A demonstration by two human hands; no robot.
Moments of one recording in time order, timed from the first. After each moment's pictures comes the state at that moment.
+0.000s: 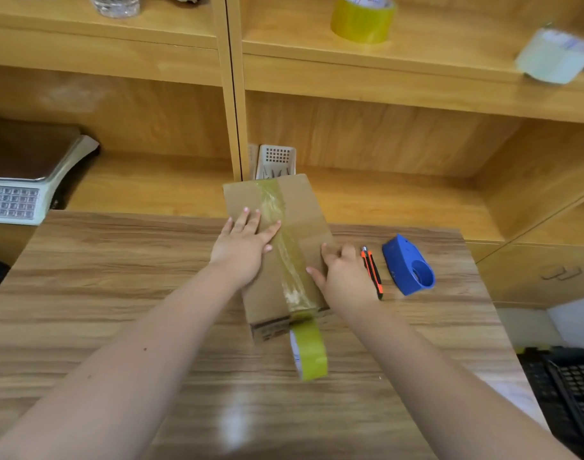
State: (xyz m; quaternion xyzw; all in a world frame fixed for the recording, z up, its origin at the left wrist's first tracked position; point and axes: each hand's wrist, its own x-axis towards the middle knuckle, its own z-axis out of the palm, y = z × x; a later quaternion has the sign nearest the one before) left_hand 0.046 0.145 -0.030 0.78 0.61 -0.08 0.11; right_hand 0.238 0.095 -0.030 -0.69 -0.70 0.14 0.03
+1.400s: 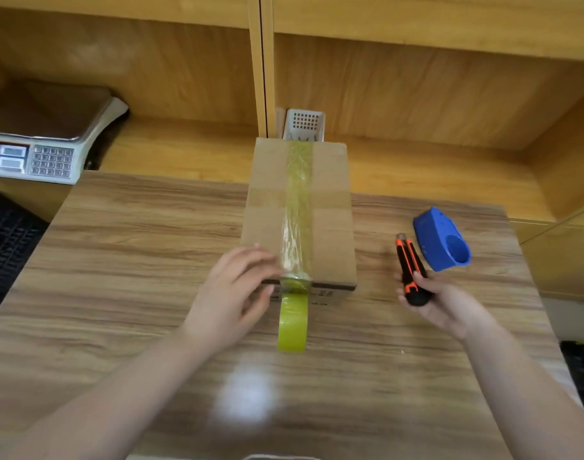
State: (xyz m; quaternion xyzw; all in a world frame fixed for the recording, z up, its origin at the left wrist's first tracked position) left_hand 0.007 -0.004 -0.049 0.80 0.50 0.32 0.11; right_hand 0.364 0.049 -0.080 -0.53 -0.14 0.73 0.40
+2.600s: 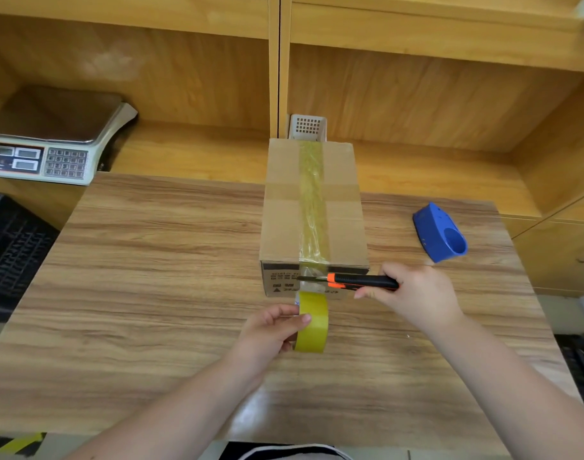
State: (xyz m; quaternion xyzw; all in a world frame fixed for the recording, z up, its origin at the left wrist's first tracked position) left_hand 0.039 -0.066 -0.075 0.24 0.59 0.35 0.69; right_hand 0.275 -0.003 -0.031 -0.60 -0.79 0.05 0.15
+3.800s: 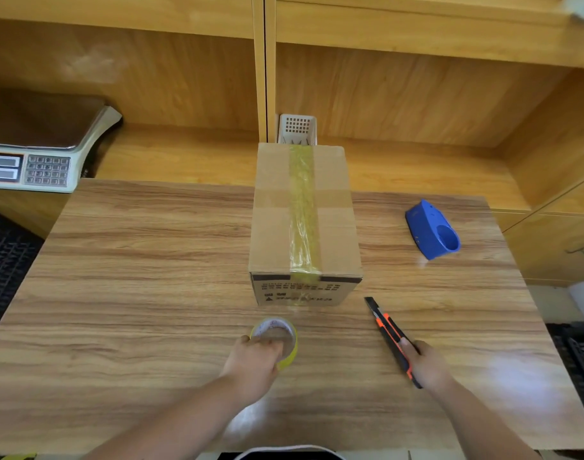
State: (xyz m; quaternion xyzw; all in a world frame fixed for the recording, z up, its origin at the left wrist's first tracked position) left_hand 0.015 -0.075 -0.157 0.81 0.55 -0.09 0.18; right_hand 0.346 -0.072 -0.172 -0.81 -0.43 0.39 0.08
